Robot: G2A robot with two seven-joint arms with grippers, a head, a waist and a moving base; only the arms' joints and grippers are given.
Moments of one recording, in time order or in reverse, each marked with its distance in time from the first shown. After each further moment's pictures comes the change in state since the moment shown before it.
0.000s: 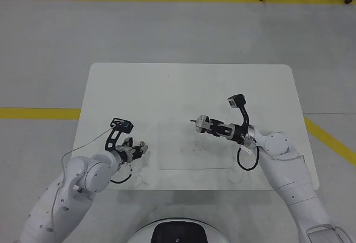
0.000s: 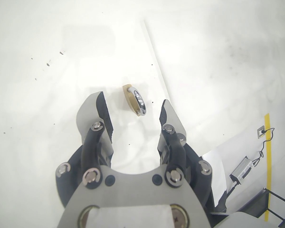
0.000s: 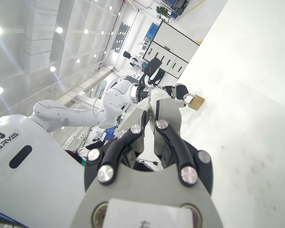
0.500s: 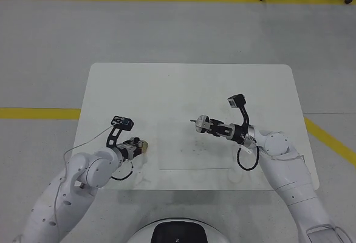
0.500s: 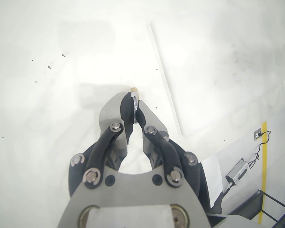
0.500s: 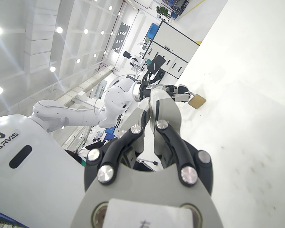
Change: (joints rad) left arm -0.041 -0.014 0.017 0.044 -0.033 -0.009 -0.008; right arm 0.000 0.000 0.000 0.000 0.000 0.000 0.000
